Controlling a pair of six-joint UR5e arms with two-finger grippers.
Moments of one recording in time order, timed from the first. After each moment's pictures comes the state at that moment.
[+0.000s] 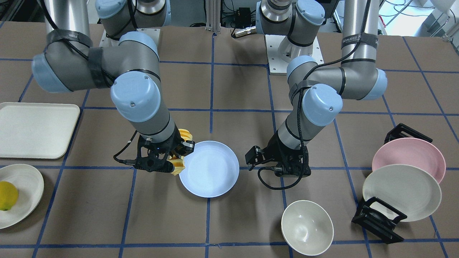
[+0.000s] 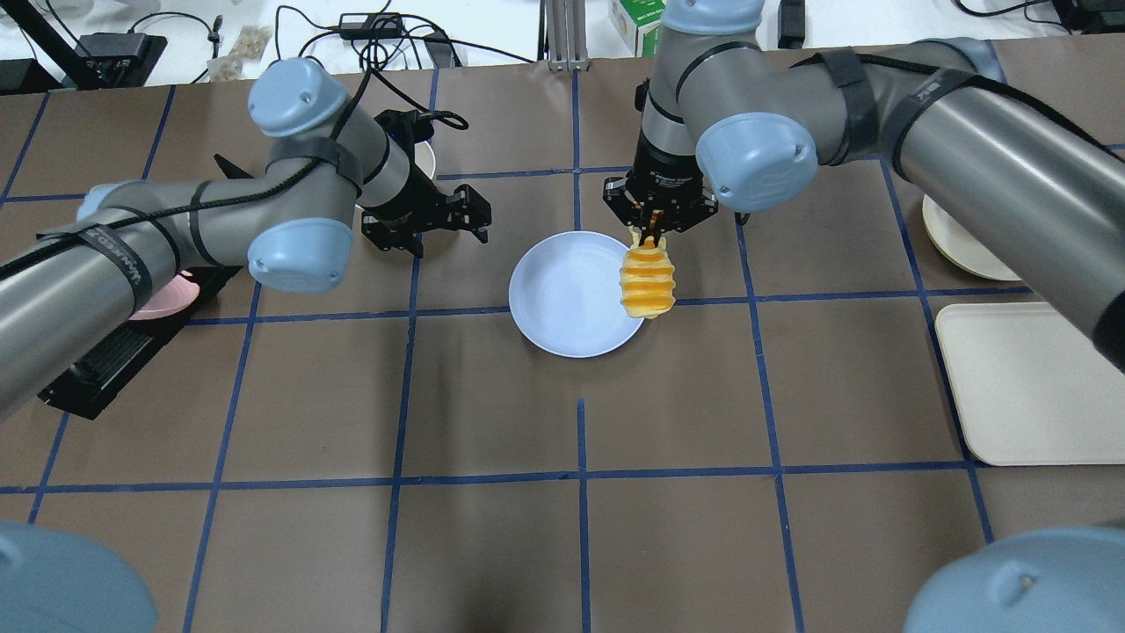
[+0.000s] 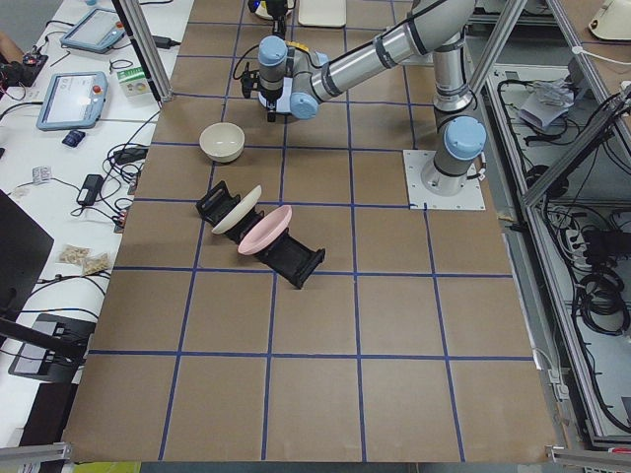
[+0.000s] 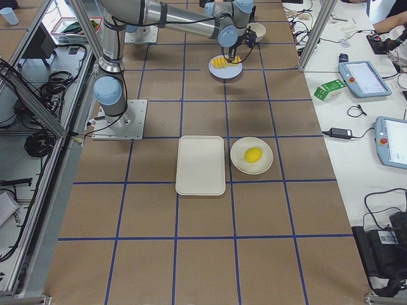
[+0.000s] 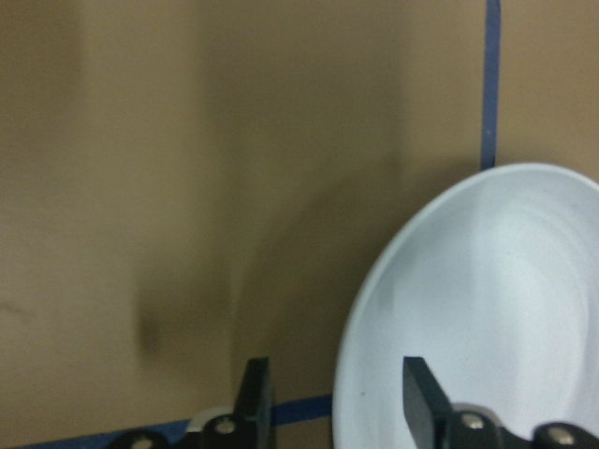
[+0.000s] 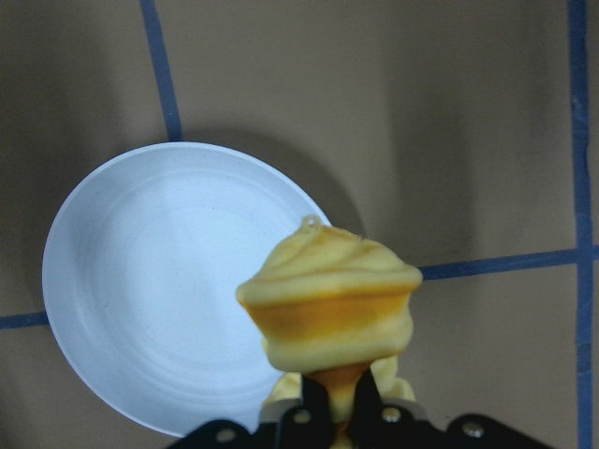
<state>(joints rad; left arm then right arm) -1.61 -1.90 -1.74 -0.99 1.38 -0.12 1.79 -1.16 1.55 -1.92 -1.46 0.36</state>
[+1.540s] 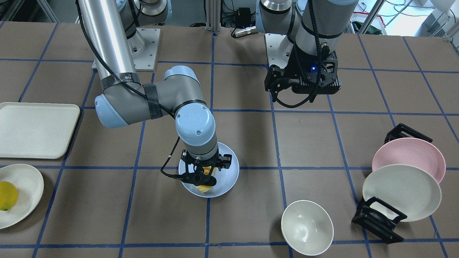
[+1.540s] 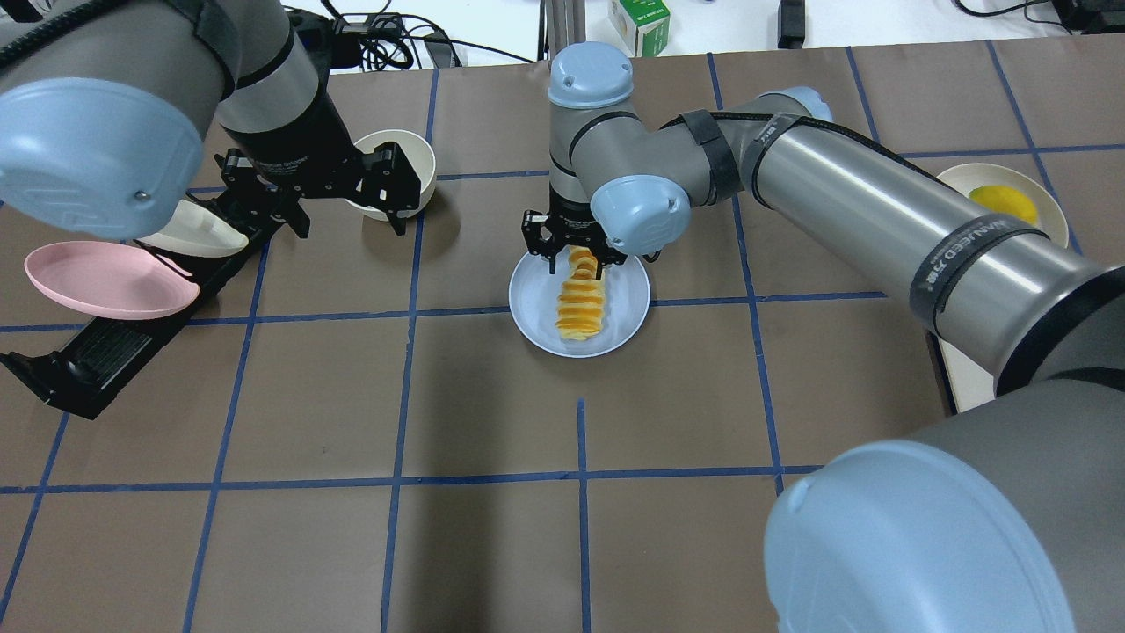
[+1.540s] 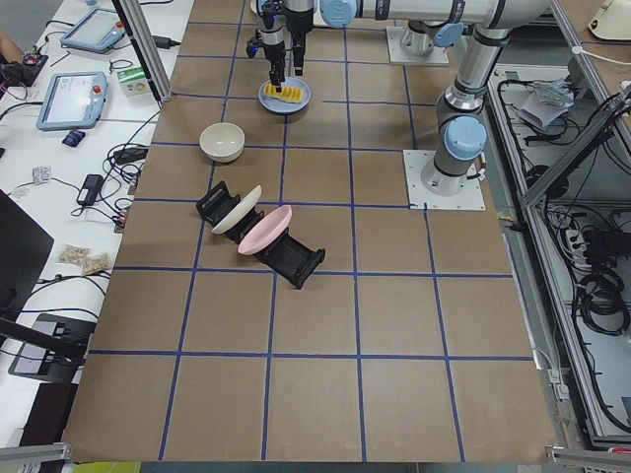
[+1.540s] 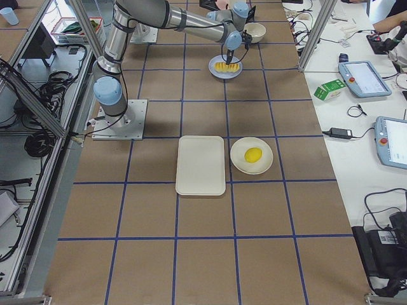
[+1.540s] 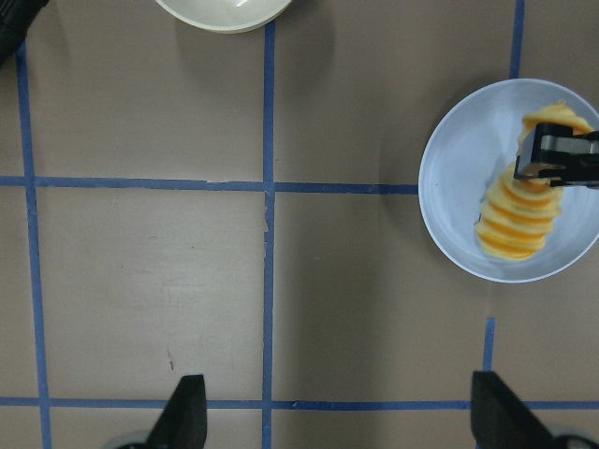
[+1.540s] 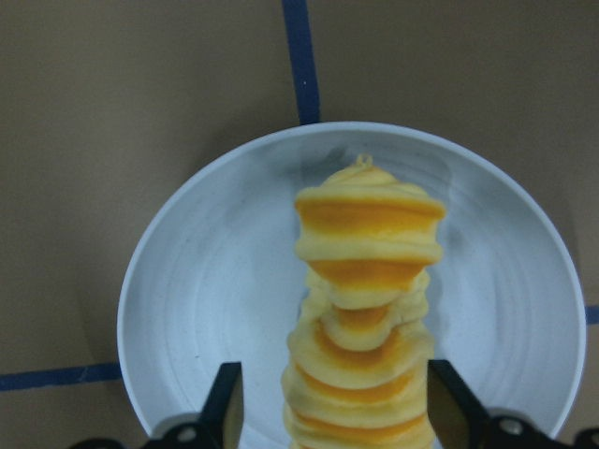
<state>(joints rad) -1.67 -1.61 -1.59 -1.51 1.61 -0.06 1.91 -1.00 1.47 -2.00 -1.47 0.48</state>
